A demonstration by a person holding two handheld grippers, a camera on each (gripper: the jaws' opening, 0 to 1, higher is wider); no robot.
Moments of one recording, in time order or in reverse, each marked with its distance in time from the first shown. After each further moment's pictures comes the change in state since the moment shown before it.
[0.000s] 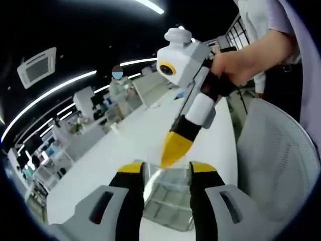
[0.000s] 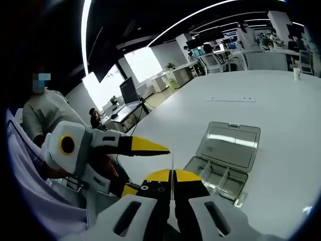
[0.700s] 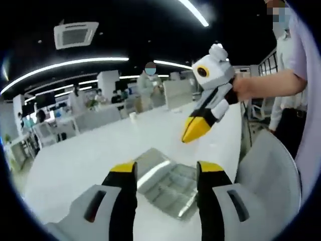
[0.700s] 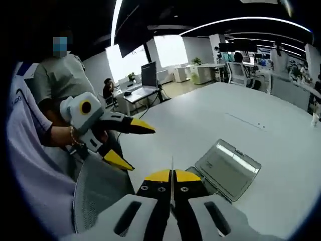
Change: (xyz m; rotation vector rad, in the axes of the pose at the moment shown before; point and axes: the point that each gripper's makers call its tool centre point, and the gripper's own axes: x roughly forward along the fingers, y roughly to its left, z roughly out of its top) left arm -0.066 0.052 -0.022 -0.383 -0.076 0.158; right arm 0.012 0.014 0.023 -0.417 0.158 0.129
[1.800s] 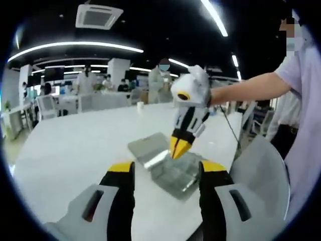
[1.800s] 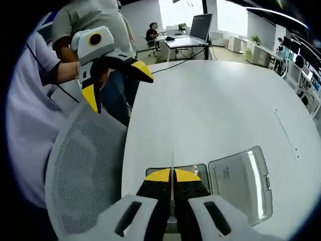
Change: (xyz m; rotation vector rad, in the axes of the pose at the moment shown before) left arm -0.043 0.025 -0.040 -0.165 0.037 0.011; right arm 0.089 -0.011 -0.045 -0.308 0.387 0.262
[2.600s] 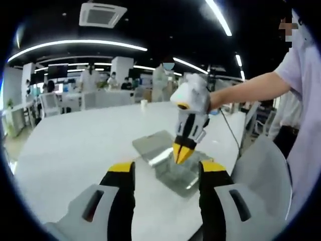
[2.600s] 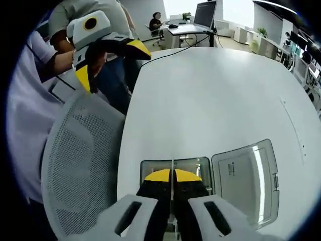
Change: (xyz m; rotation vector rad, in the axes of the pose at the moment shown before) left arm -0.001 0.011 -0.005 -0.011 0.014 0.029; right arm 0.017 -0.004 -0.021 0.008 0.065 0.034
